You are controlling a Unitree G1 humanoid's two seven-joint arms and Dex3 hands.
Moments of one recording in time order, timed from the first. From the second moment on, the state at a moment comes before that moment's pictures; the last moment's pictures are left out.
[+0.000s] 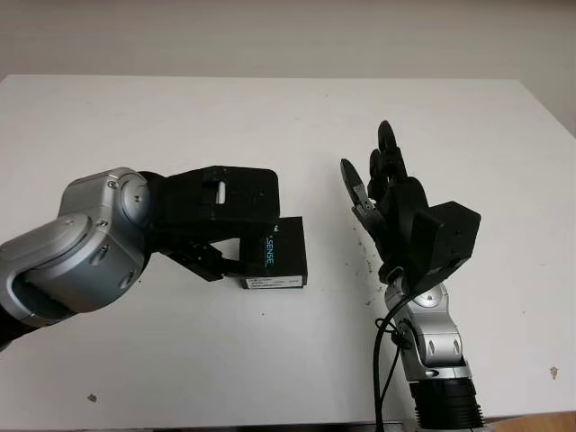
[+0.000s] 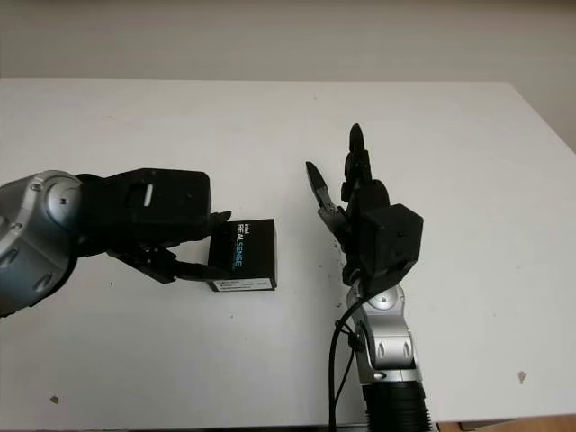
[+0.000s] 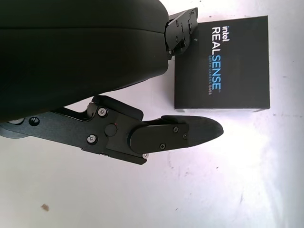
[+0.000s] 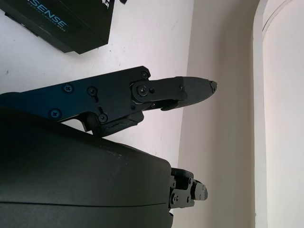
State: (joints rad) left arm -1.00 1.01 -0.74 -0.62 -0.03 1.33 -0.97; right arm -0.29 0.03 -0.02 0.02 0.01 0.08 -0.06
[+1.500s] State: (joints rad) left arm -0.39 0.16 0.19 0.28 -0.21 -0.15 -0.14; right arm -0.37 -0.04 -0.06 0.22 0.03 0.08 0.04
